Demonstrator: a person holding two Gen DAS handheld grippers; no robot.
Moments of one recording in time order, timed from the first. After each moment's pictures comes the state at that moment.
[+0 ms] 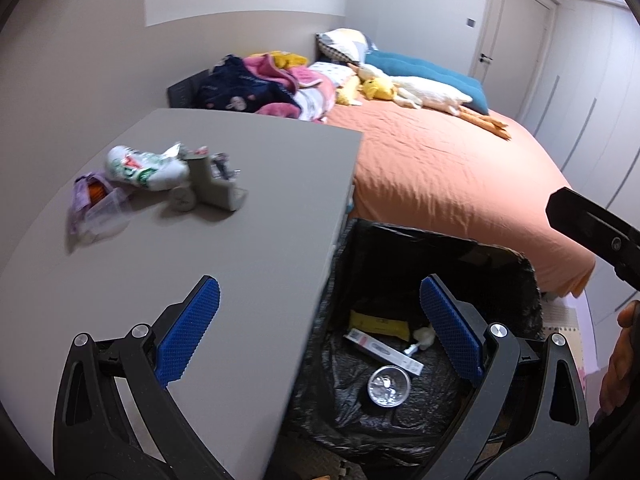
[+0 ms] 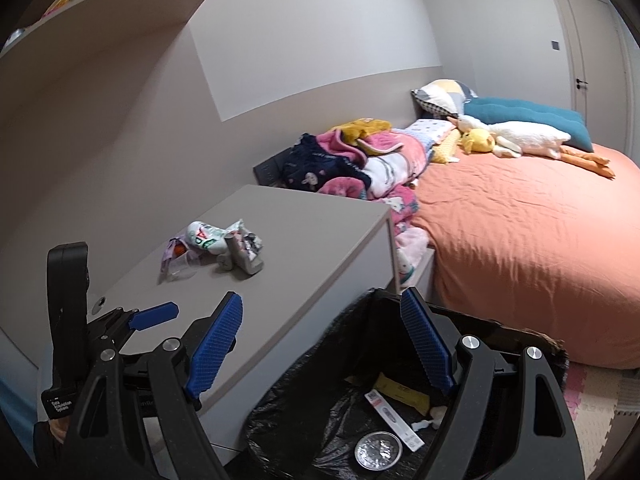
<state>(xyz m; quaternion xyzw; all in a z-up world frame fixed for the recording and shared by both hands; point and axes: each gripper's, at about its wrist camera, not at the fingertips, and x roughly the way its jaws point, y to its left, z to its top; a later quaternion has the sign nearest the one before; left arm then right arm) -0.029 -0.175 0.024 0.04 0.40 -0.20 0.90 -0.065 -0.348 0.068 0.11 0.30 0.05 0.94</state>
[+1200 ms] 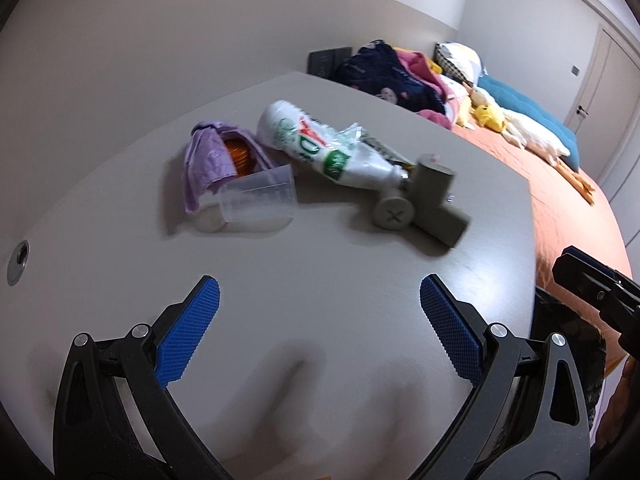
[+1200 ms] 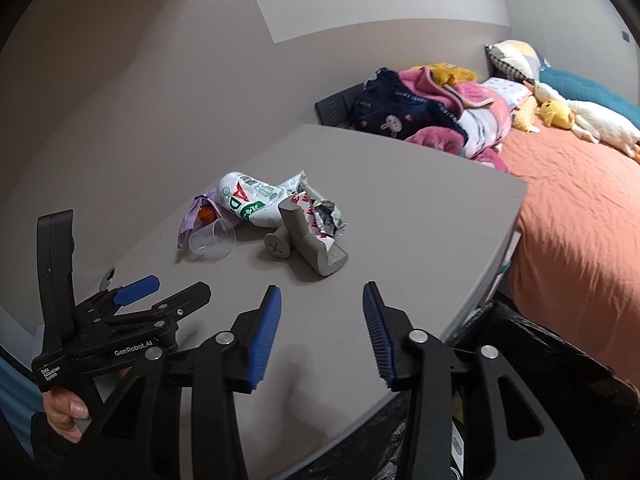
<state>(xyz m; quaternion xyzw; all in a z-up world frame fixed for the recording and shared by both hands) 0.065 -0.038 -0.018 -0.04 0.42 -0.04 0.90 0.079 -0.249 0.008 0.09 0.39 0.15 0.90</state>
